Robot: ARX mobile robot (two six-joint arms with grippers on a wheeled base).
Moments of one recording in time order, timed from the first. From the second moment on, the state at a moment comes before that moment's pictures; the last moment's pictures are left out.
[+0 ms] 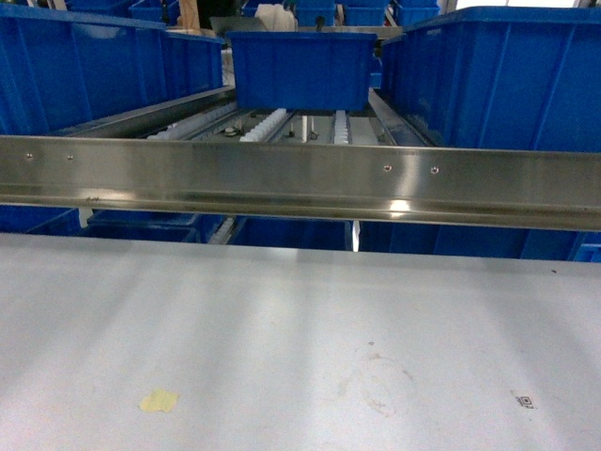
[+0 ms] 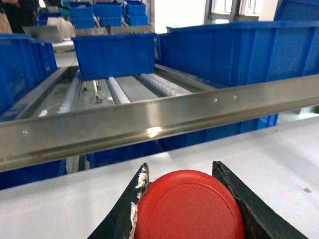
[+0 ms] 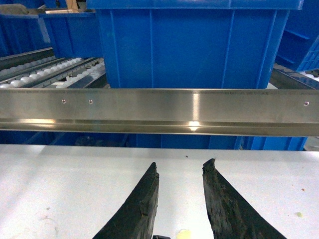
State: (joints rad) left arm -0.02 0.76 0.13 0.59 0.35 0.01; right arm -0.29 0.97 0.18 0.68 -0.31 0.03
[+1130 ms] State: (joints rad) left arm -0.03 0.77 0.13 0.59 0.35 0.01; right arm -0.29 0.97 0.18 0.68 -0.31 0.03
